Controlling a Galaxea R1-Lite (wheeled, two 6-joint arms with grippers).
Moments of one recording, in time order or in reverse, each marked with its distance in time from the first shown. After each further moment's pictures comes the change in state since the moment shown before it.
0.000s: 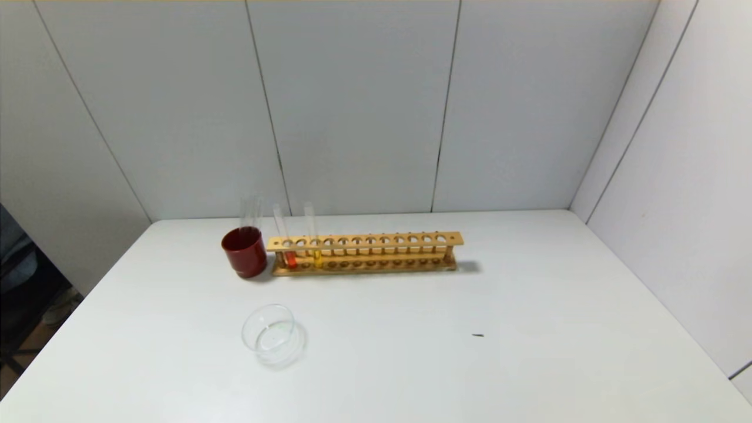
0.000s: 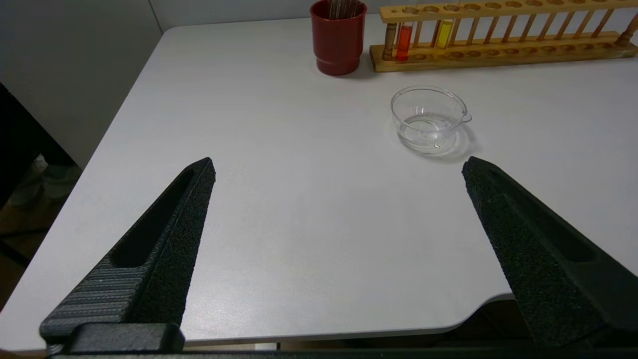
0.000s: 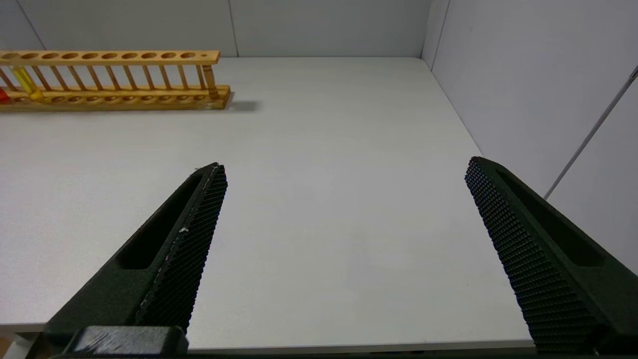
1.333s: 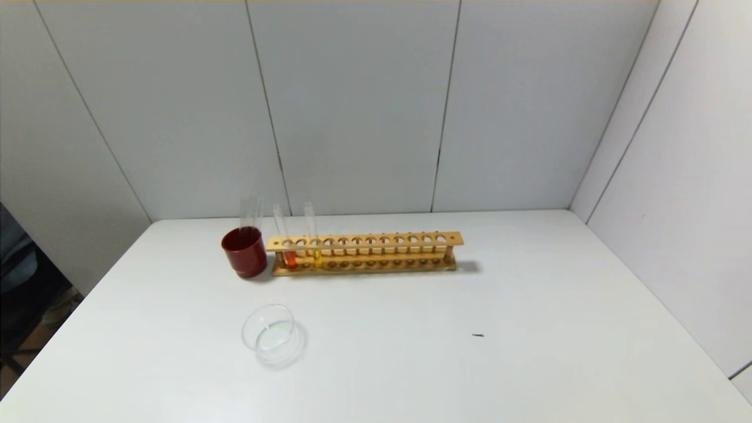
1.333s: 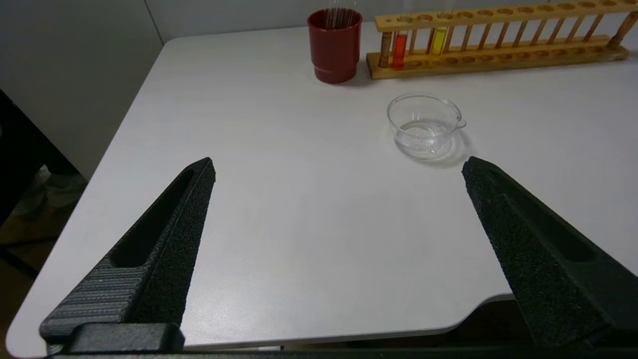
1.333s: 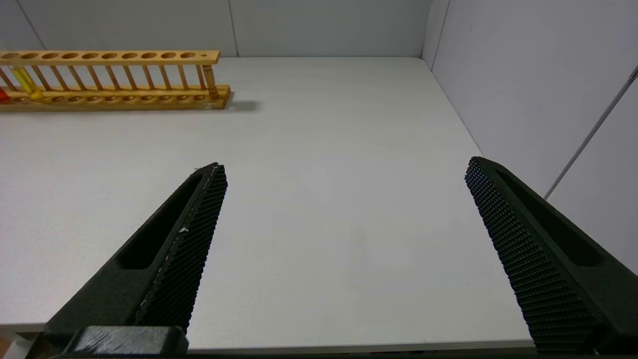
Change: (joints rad) left arm 0.000 0.003 -0.067 0.048 -0.013 0.016; right arm 0.000 0.000 0.000 0.000 0.000 0.000
